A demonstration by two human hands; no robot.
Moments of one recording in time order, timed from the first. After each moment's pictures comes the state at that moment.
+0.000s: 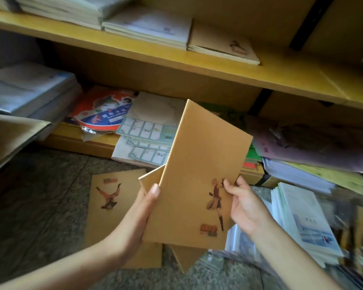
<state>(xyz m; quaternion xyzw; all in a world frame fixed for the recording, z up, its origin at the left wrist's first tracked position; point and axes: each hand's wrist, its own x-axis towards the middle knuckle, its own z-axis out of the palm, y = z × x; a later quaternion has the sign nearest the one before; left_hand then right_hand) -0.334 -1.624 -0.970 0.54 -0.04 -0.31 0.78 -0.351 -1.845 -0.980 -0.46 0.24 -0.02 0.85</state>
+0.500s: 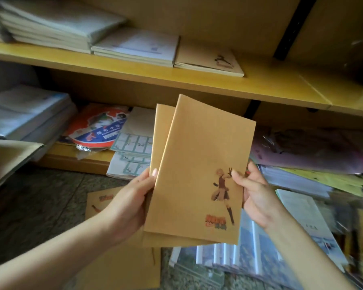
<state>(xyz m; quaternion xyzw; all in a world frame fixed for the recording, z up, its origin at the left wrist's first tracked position) -0.289 -1.642 -0.927 0.53 -0.07 -0.34 0.78 -0.344 -1.874 -0.939 -0.55 0.16 -0.08 0.82</state>
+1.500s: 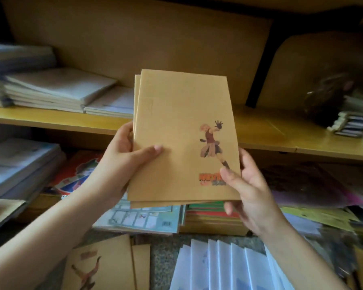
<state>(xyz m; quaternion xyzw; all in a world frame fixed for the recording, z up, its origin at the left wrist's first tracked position) -0.229 -1.669 -0.816 0.60 -0.20 -0.09 0.77 -0.333 -1.863 -0.839 -0.63 0.01 -0.18 0.76</state>
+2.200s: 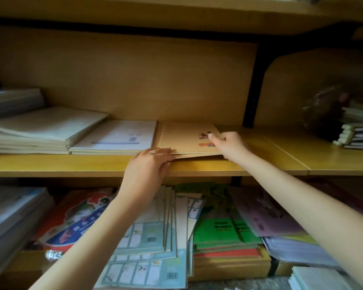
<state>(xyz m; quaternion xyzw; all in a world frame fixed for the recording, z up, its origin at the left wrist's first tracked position) -0.124 -1.735 -0.831 0.84 -0.38 0.29 0.26 -0.160 -1.946 -0.791 -0.90 0.23 -0.21 0.31</state>
